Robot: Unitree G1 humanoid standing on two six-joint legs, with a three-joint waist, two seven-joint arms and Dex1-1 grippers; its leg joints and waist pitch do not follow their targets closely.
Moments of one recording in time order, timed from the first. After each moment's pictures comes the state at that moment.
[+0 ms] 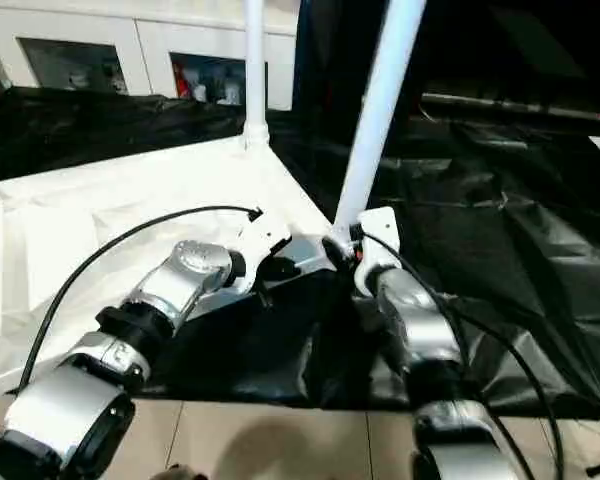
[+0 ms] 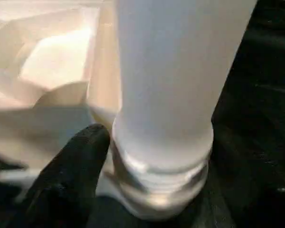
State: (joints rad) left arm -0.82 0.06 -0.24 0.88 0.13 0.25 -0.76; right arm -0.49 -0.18 -0.03 0.58 0.09 0.17 0.42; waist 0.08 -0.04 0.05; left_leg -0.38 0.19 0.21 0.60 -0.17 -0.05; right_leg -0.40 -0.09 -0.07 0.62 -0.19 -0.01
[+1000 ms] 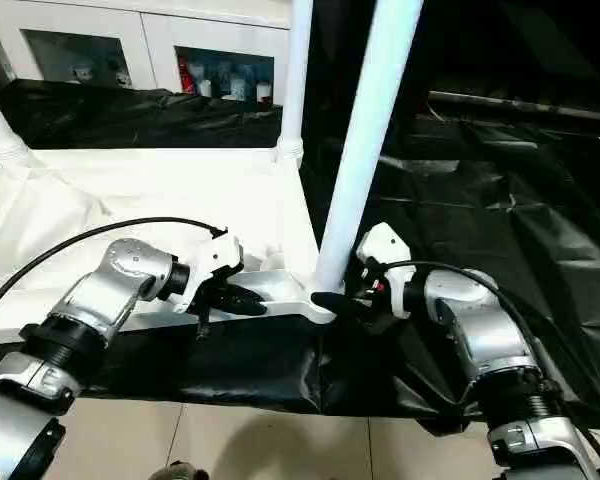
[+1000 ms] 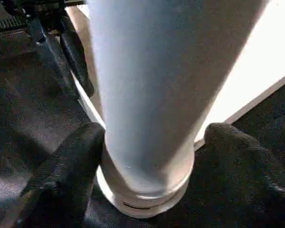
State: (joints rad) left arm -0.68 0.31 -0.31 0.61 0.06 0.22 -1.26; right arm -0.43 -0.47 0.15 0.39 0.16 0.17 1.06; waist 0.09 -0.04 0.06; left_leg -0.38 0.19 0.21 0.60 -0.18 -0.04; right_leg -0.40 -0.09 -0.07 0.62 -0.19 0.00
